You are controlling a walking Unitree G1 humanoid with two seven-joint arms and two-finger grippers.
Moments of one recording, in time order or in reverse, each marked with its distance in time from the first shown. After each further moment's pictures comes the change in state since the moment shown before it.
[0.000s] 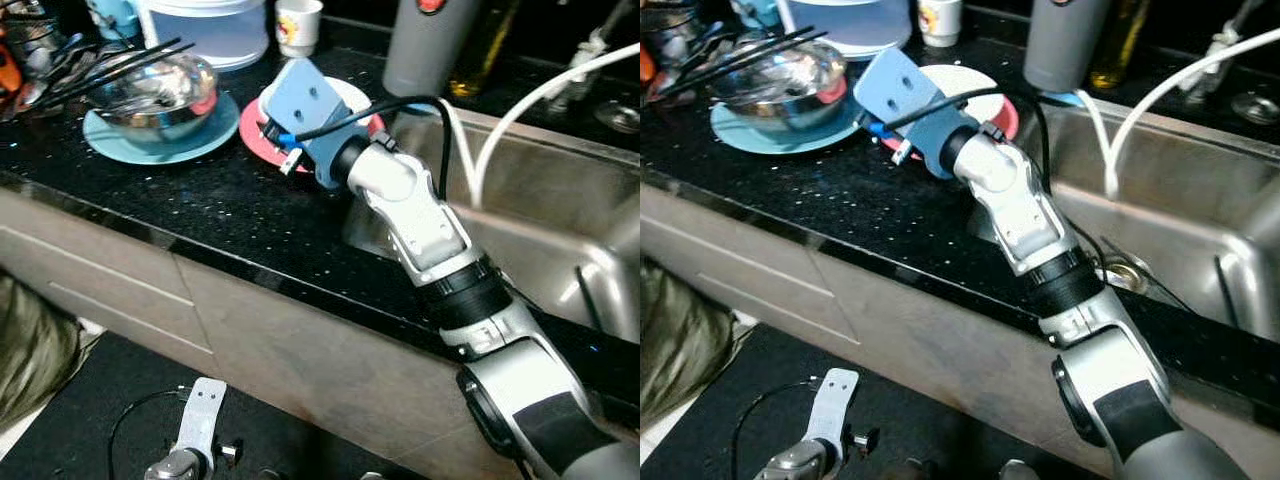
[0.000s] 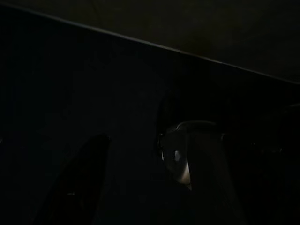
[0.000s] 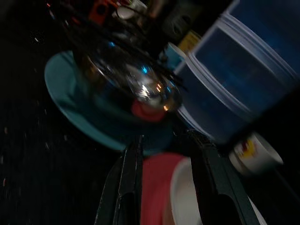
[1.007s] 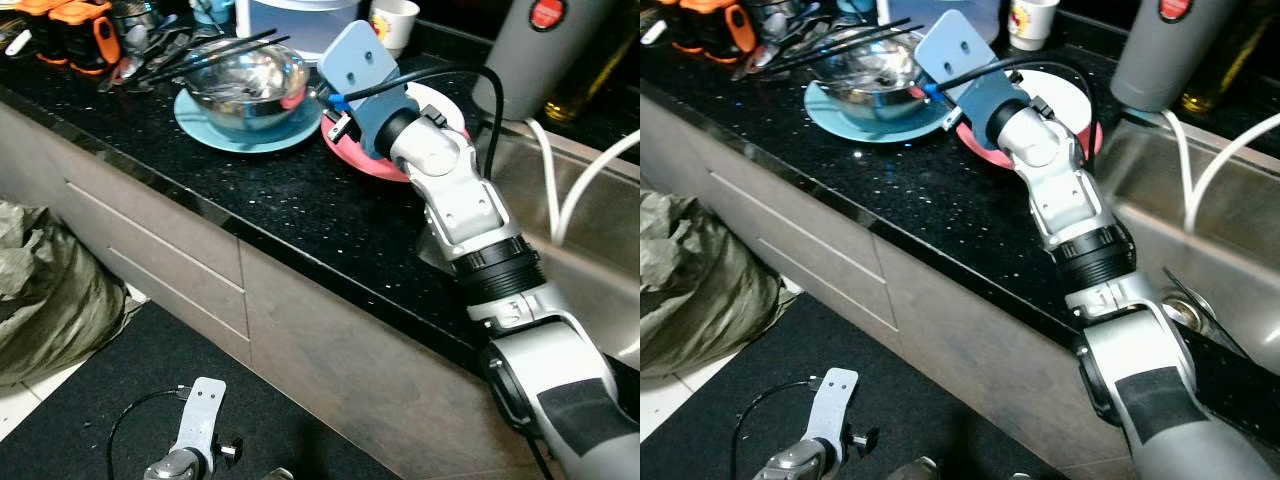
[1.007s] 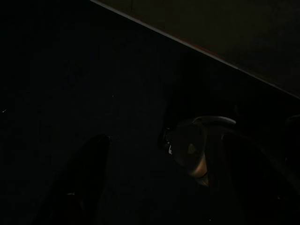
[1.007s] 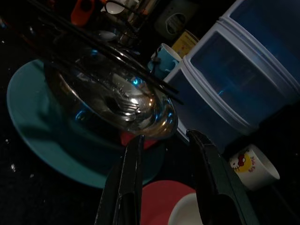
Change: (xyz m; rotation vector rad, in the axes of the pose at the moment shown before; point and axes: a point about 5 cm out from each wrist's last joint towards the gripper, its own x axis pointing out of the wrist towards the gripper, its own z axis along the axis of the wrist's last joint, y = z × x) left arm 0.000 0.001 0.000 0.002 0.000 0.000; right arm -0.018 -0.048 -0.022 -0.041 0.110 -0.161
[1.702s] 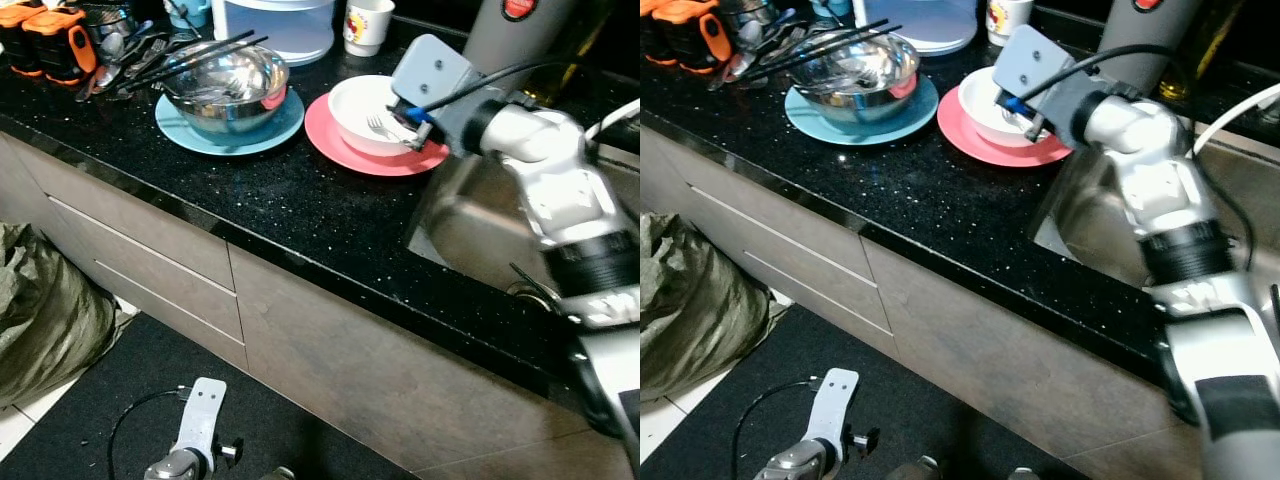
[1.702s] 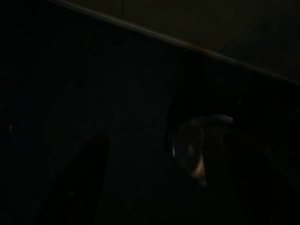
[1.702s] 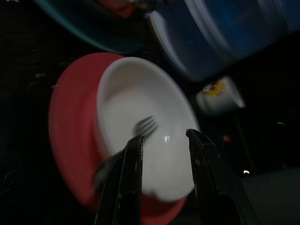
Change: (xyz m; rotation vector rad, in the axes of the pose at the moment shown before) left arm 0.000 0.000 0.000 0.002 0.001 0.000; right arm -0.069 -0.062 -0.027 -0.206 0.172 0.244
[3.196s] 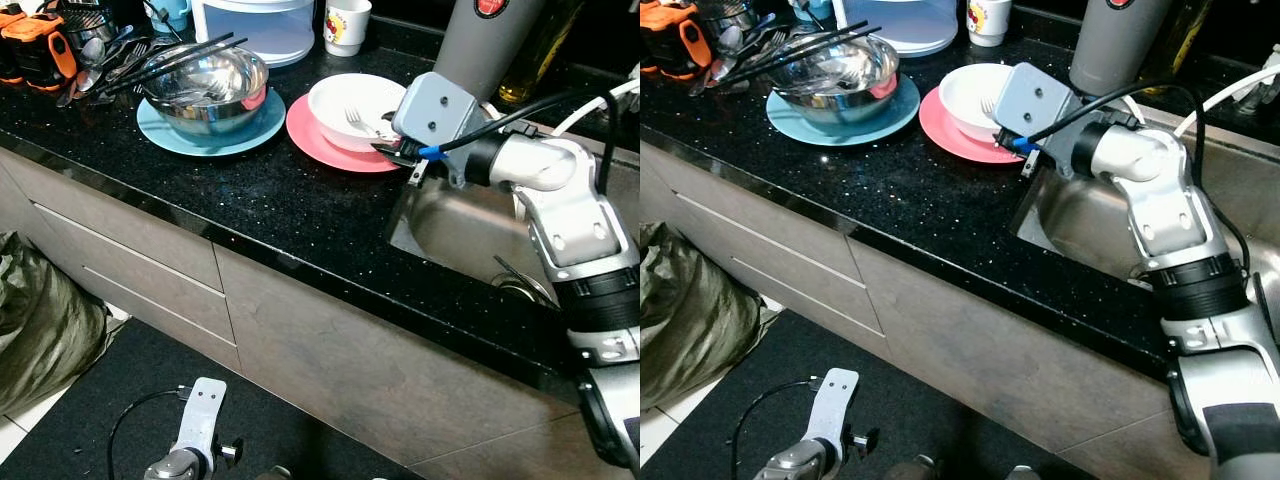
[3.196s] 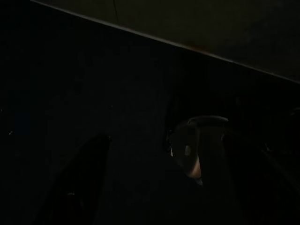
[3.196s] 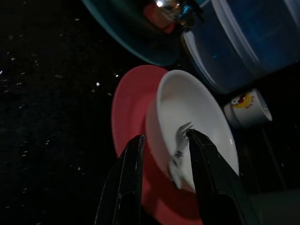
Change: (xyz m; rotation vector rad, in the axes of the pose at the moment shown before) left arm 0.000 0.000 0.000 0.002 0.000 -0.001; right arm 0.013 0.034 0.013 -0.002 -0.064 0.084
